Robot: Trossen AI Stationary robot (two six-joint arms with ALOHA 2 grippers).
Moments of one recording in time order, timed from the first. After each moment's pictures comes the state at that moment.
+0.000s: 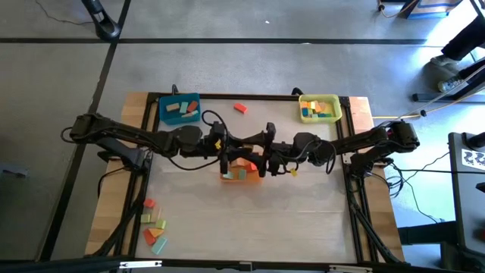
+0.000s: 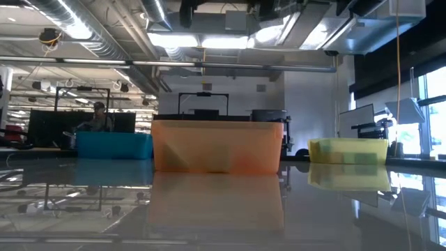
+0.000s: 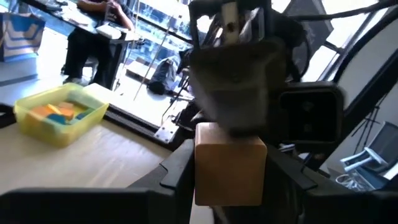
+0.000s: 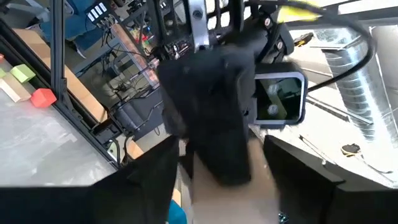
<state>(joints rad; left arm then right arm) -0.10 1.35 0.94 0.38 -0.21 -0.43 0.10 1.50 0.92 0.75 0.10 -1.00</state>
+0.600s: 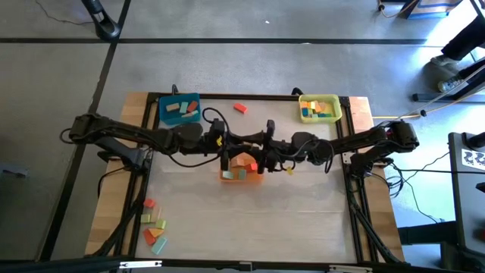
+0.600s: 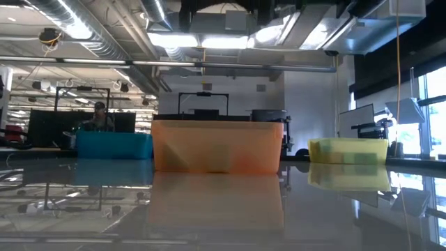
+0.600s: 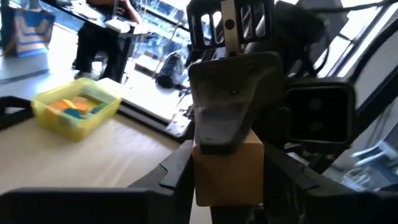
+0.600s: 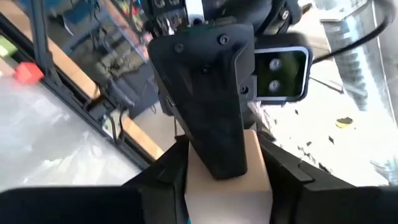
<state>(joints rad) -0.04 1.33 0.94 0.31 -0.19 -0.42 0.10 1.50 0.92 0.72 0.19 -0.97</state>
